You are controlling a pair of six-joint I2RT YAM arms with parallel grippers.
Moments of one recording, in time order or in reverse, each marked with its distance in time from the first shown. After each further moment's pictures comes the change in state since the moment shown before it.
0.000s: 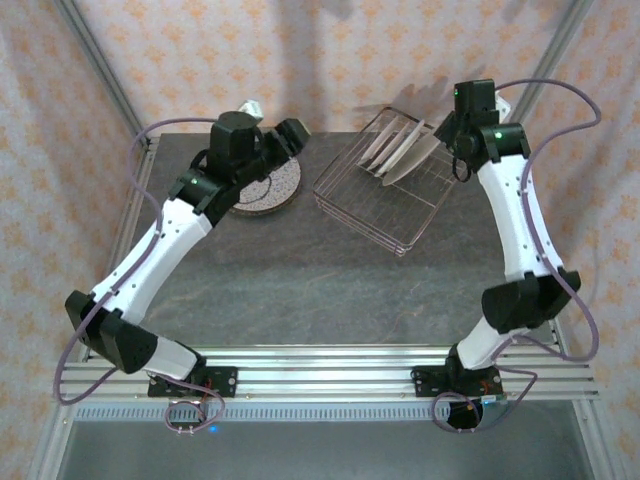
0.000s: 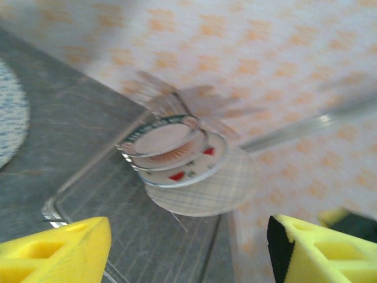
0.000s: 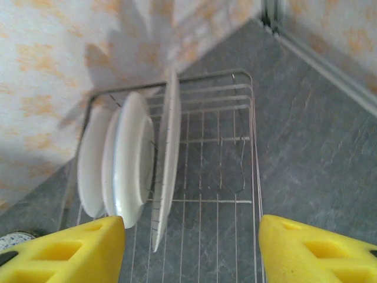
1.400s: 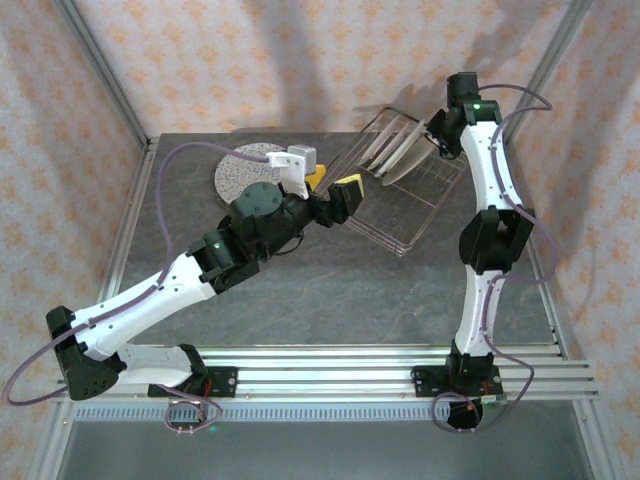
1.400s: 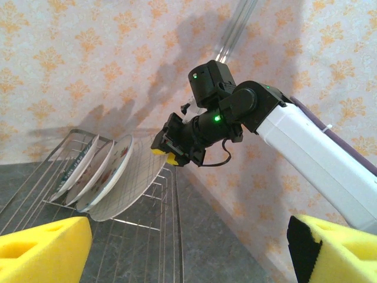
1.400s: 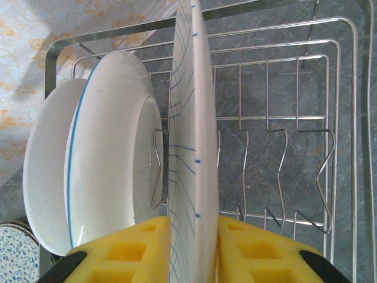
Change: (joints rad) left arm -0.411 -0.188 -0.288 0.375 -0.273 0.460; right arm -0.096 0.503 0.393 -0.073 -0.299 -0.008
